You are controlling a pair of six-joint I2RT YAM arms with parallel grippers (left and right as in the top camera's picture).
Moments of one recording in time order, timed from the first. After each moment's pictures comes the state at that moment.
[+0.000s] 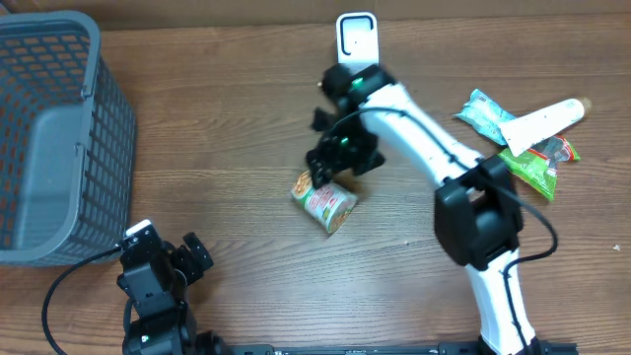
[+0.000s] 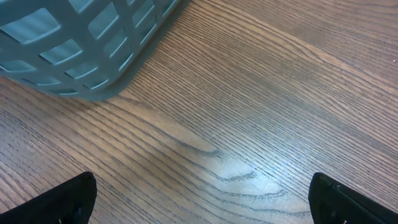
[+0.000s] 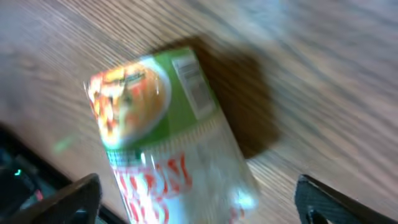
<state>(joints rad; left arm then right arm) 0.32 0.52 0.36 -0.64 -0.16 -0.21 0.54 2.29 2.03 -1.39 -0.41 0.00</state>
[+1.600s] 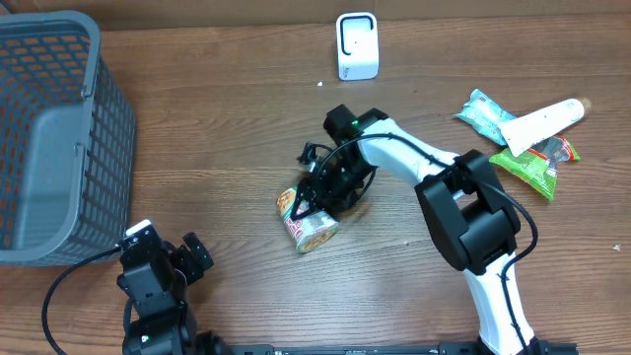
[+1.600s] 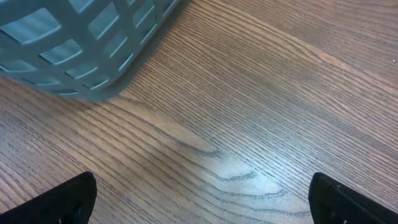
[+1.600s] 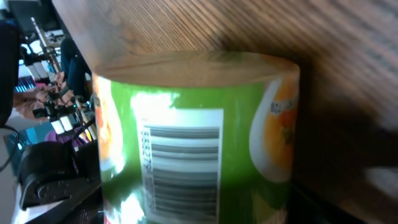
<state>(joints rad) 0.32 0.52 0.36 -0.64 -0.16 -0.21 0.58 2.28 1.65 -1.03 -0.89 0.01</state>
